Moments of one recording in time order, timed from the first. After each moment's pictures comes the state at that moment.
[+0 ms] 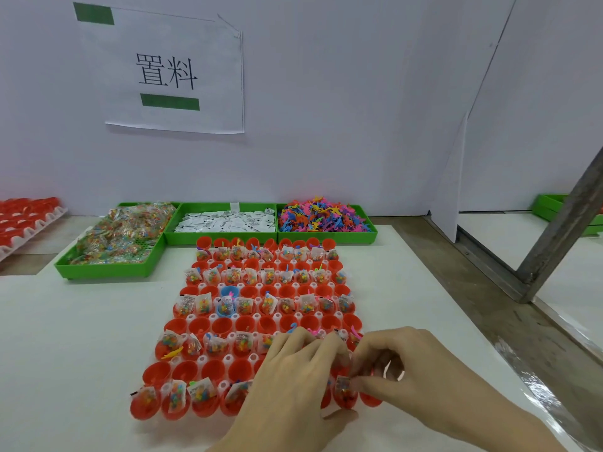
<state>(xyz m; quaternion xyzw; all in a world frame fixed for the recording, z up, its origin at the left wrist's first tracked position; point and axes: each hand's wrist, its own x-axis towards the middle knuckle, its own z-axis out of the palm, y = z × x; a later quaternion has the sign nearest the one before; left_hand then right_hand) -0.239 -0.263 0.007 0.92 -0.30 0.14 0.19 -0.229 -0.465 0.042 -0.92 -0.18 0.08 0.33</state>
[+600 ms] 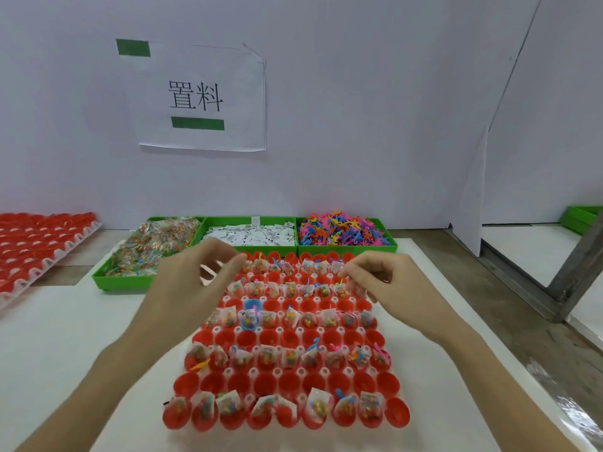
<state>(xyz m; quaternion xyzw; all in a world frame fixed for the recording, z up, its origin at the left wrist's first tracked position) -0.166 -0.134 0.071 0.89 -0.10 0.27 0.35 -0.137 -0.434 0.067 -0.84 -0.19 -0.06 0.50</state>
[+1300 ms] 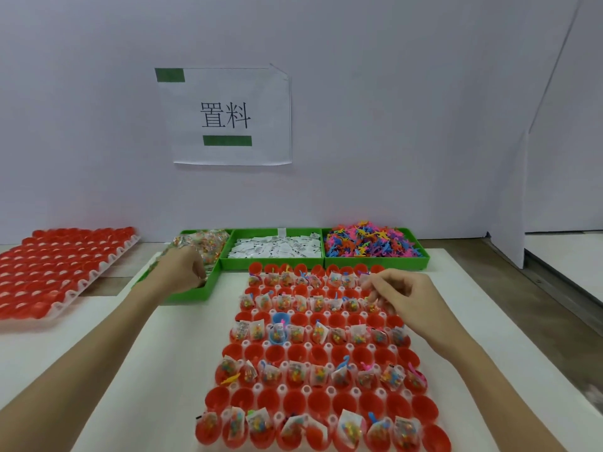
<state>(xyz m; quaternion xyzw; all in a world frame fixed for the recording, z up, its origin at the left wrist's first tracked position) -0.043 -0.011 0.043 0.99 0.04 0.08 0.10 -0.099 -0.426 0.028 -0.79 -0.16 -0.06 0.59</state>
